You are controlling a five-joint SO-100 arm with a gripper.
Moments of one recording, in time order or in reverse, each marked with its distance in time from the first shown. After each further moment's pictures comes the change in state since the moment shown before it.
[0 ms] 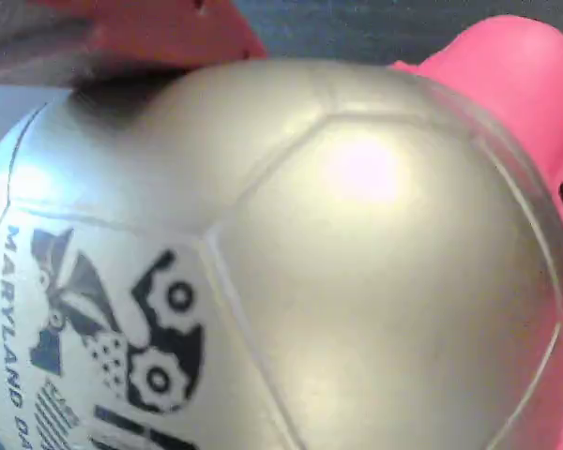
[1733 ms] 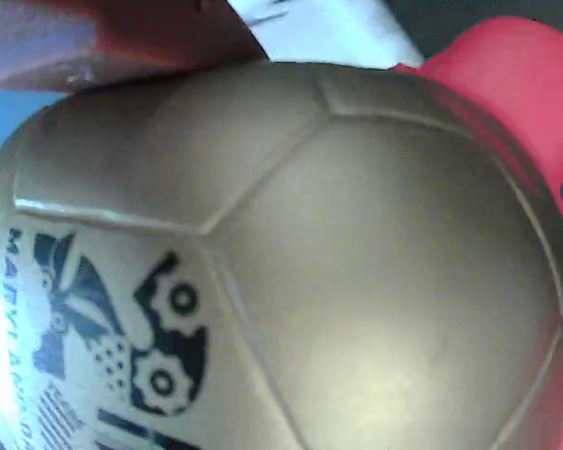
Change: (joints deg) arm 72.6 -3.9 -59.6 27.7 -35.9
